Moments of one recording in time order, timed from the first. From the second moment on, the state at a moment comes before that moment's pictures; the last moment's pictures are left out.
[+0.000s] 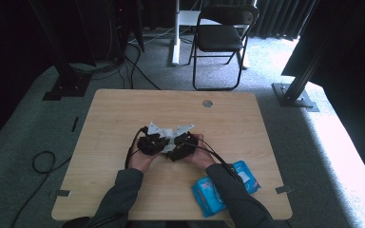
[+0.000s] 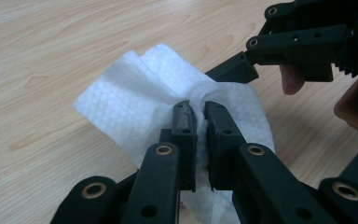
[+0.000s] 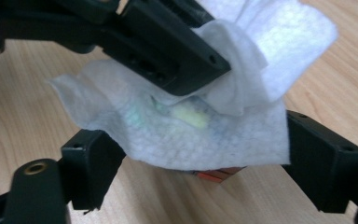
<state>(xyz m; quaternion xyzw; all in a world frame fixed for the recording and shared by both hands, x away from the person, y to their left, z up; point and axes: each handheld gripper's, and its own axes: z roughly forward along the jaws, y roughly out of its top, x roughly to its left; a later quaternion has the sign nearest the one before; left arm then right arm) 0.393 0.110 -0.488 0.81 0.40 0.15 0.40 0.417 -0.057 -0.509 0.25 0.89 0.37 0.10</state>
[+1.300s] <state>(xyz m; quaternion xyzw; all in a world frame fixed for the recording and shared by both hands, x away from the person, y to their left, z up) 0.392 0.112 -0.482 0.82 0.40 0.16 0.39 0.417 -0.055 -0.511 0.22 0.90 0.36 0.11</state>
